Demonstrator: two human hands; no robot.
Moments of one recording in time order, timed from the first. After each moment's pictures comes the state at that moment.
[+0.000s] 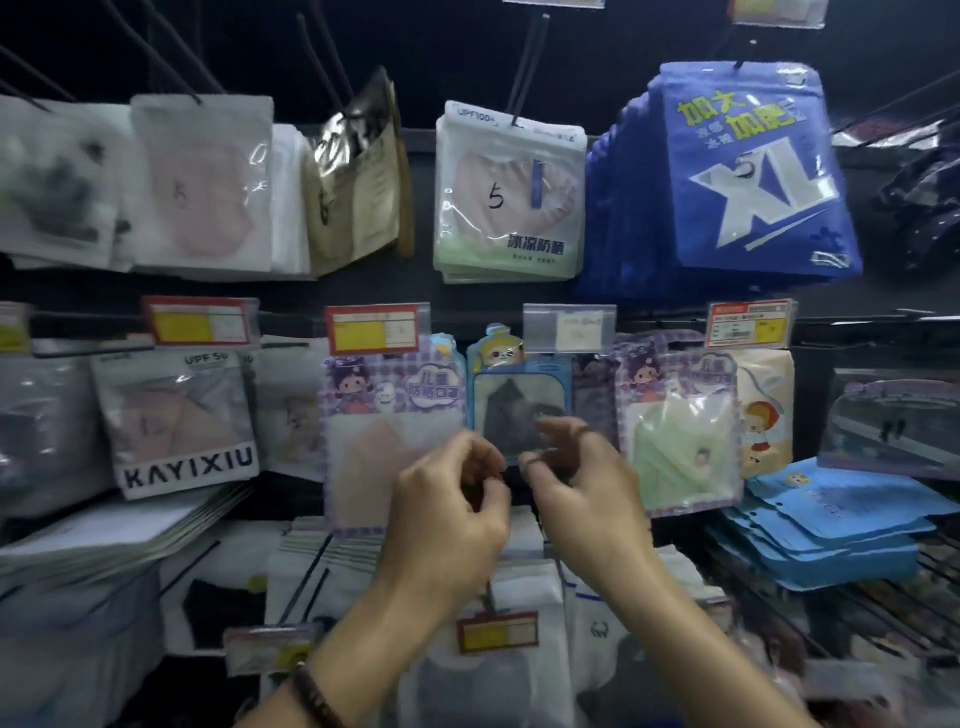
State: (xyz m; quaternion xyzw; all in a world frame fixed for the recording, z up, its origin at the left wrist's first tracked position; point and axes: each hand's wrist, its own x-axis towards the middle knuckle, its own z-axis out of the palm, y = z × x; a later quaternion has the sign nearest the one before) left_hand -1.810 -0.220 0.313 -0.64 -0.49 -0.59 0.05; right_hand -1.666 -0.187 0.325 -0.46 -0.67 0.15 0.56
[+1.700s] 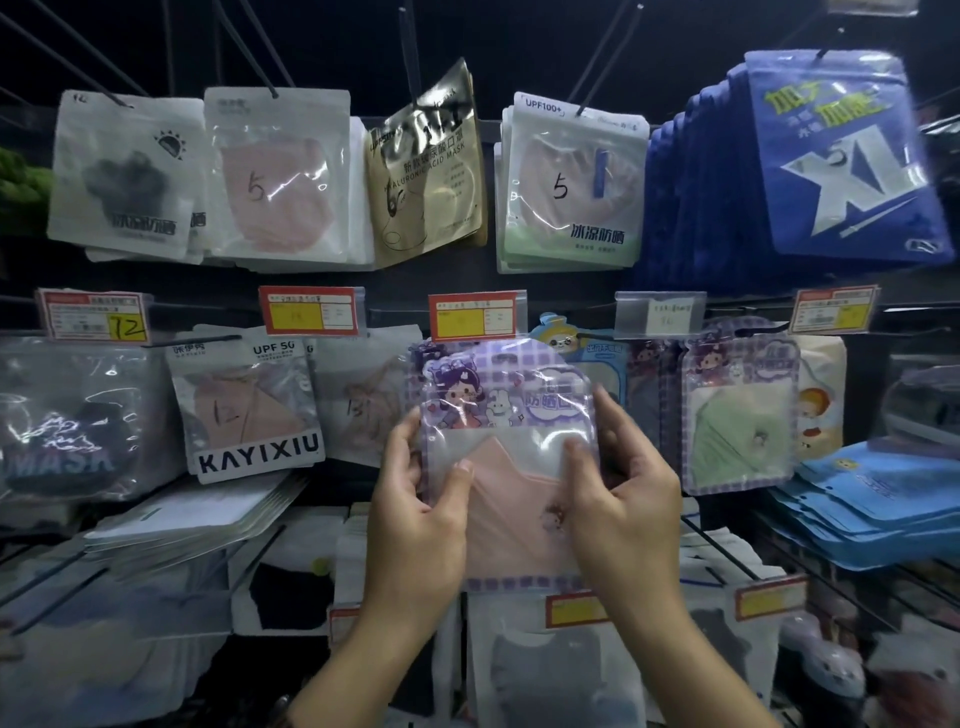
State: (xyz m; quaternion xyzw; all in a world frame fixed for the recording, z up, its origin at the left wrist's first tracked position) left_hand -1.891 -0.255 0.291 -0.51 -0.37 -0.75 -0.22; right_hand -1.742 -0.220 0.297 -0.29 -0.56 0.25 0.73
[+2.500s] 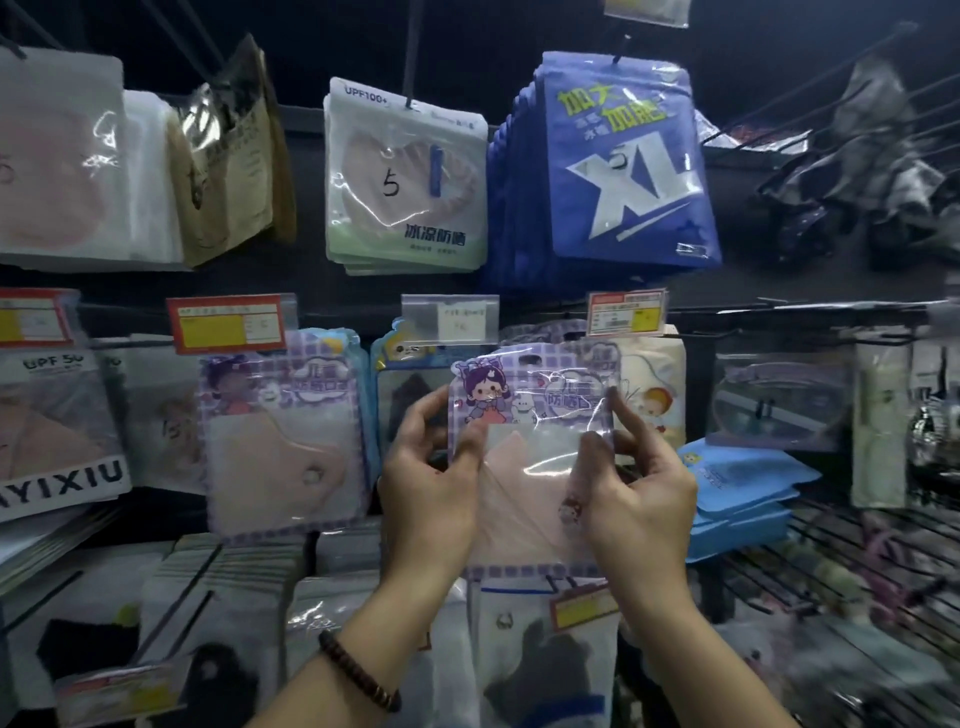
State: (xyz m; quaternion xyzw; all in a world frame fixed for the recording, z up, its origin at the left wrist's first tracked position) left_hand -1.721 -0.161 0.308 -0.51 -0.36 -0.76 -0.20; right_hand -1.565 -0.170 0.297 -0.31 -0.48 0.20 0.79
